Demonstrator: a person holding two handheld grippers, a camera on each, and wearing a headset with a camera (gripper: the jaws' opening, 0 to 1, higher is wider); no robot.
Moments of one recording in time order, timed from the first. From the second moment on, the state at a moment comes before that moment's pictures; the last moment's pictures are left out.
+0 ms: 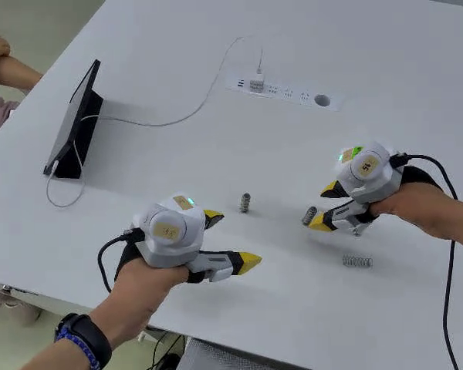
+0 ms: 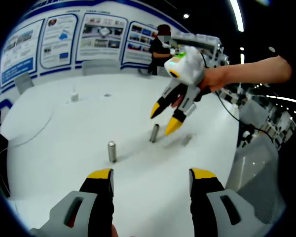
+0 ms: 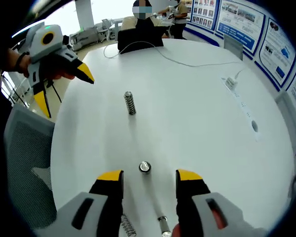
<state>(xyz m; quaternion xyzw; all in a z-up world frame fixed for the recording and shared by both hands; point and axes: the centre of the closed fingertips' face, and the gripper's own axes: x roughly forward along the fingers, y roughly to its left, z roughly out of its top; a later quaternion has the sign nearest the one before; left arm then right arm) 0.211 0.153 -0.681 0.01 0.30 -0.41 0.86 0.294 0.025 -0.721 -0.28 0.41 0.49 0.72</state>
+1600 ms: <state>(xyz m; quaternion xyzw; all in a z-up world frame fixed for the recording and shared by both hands) 0.215 0.139 -0.676 0.01 0.30 -0.42 0.86 0.227 -0.032 -0.684 -0.04 0.35 0.35 0.87</state>
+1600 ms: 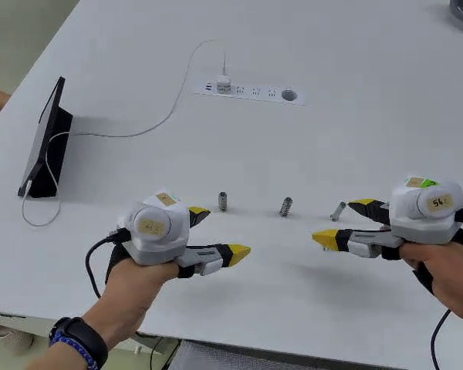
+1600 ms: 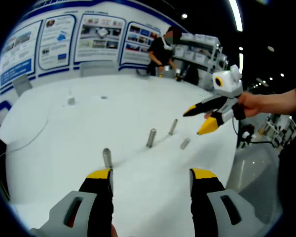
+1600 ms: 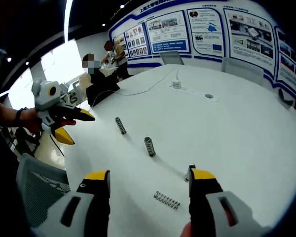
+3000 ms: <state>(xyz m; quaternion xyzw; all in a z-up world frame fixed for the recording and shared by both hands) 0.212 0.077 -0.681 0.07 0.30 -0.50 0.81 0.181 -0.079 -0.695 -0.01 0.37 0.30 0.88</state>
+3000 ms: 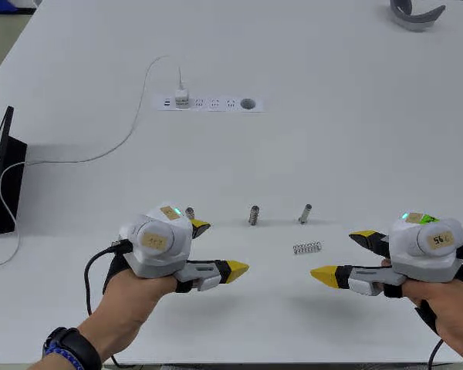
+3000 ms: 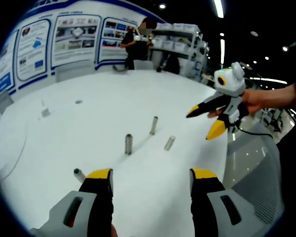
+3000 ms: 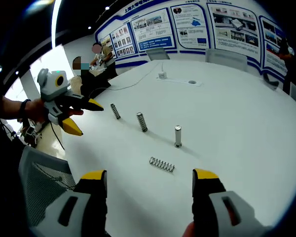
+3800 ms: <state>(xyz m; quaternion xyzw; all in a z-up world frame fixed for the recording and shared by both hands) 0.207 0.016 -0.685 0.14 0.29 -0.57 0.76 0.167 -0.082 -0.698 -0.02 0.37 0.30 0.88</state>
